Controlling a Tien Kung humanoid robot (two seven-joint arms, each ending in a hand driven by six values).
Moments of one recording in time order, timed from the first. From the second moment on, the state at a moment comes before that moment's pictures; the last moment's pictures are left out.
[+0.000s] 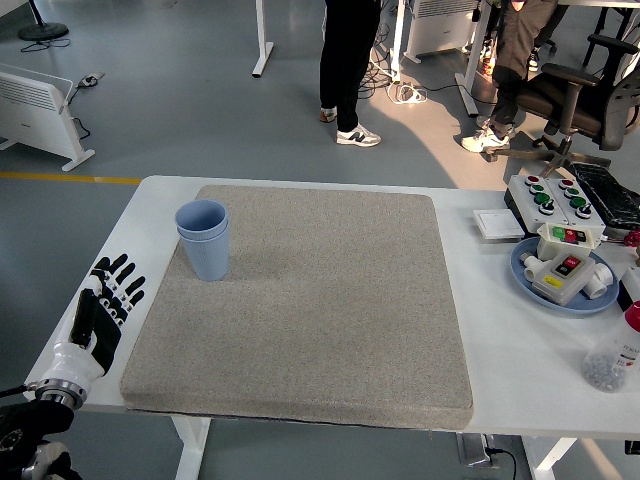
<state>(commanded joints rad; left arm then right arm) -0.07 0.20 -1.40 -1.43 0.80 0.09 -0.09 0.08 -0.11 1.03 0.18 -1.55 -0.11 -0.31</state>
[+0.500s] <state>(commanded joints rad) -0.07 0.21 -1.40 -1.43 0.79 0.09 -0.09 0.07 -0.11 1.02 0.18 -1.55 -0.11 -0.31</state>
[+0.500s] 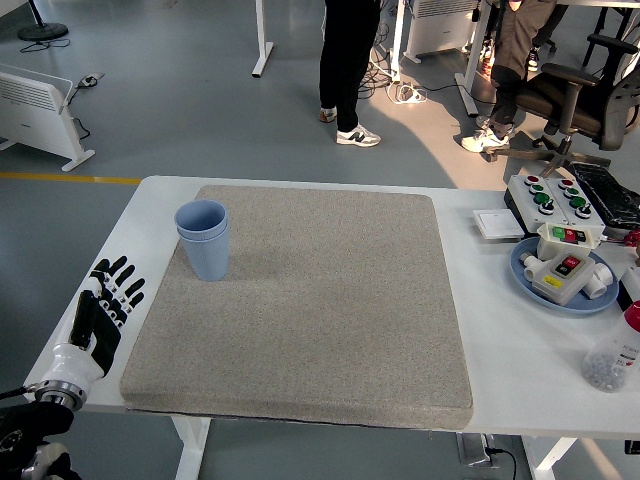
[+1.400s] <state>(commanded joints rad) -0.08 0.20 -1.45 -1.37 0.72 -0.03 -0.08 0.07 -0.11 1.03 0.18 -1.55 -0.11 -0.31</state>
